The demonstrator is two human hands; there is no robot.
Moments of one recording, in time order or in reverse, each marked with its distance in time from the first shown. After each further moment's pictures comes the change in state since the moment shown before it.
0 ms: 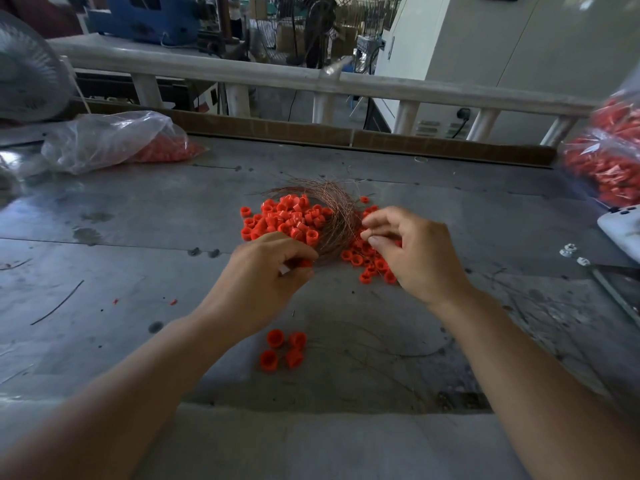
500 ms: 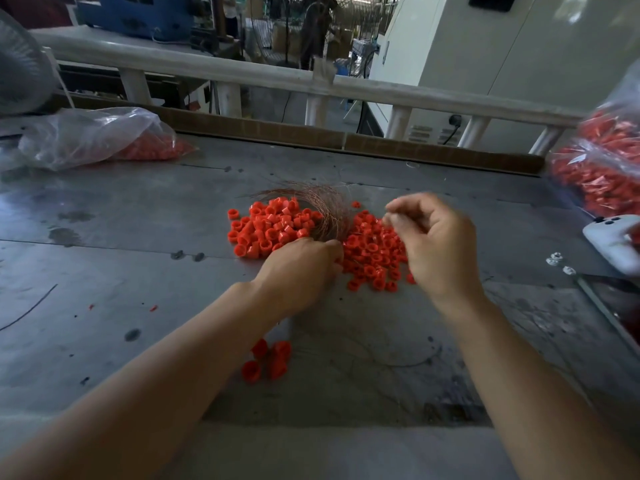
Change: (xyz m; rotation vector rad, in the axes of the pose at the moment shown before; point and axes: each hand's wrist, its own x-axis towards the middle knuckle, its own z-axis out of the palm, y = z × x) left_hand 0.046 0.006 0.048 0.337 -0.314 0.025; right_hand 0.006 0.005 -0.015 0.203 0.260 0.062
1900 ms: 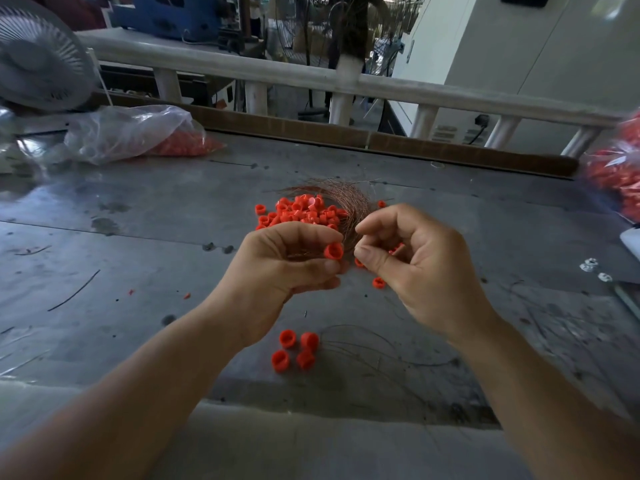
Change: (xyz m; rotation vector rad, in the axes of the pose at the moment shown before) left_hand -0.069 0.007 -0.046 -1.521 0.202 -0.271; right_hand -0.030 -0.044 0.011 0.169 -0.368 -0.136
